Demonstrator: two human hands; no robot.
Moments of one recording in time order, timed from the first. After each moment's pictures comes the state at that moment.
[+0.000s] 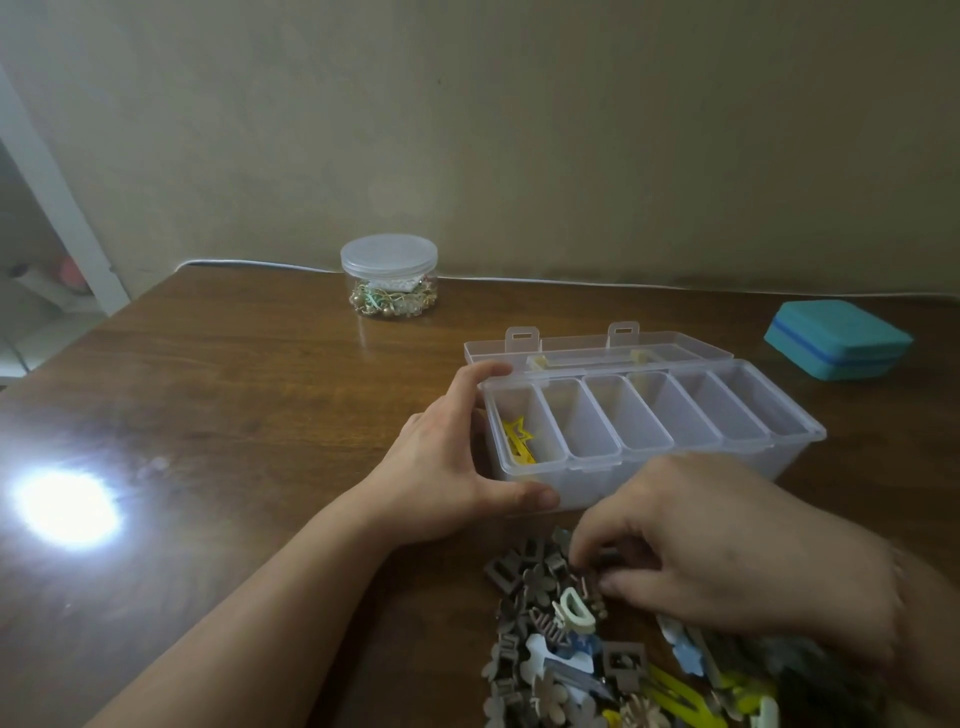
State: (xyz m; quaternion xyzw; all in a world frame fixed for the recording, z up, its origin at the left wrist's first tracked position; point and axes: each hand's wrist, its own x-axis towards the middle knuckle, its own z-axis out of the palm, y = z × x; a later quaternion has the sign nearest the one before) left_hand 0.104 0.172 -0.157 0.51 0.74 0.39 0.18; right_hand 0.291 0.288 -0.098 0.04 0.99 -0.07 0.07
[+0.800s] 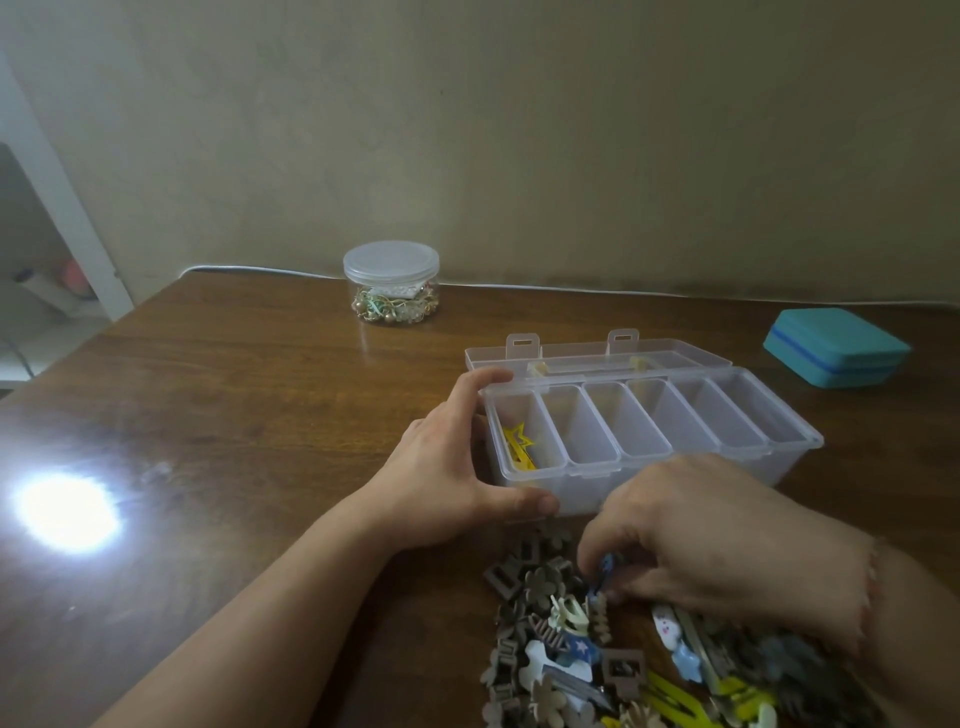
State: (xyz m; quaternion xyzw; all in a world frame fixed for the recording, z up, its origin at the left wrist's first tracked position) left_hand 0.104 0.171 -0.155 0.51 0.74 0.39 0.19; right_hand 0.285 0.300 -0.106 0.00 1.00 -0.02 0.07
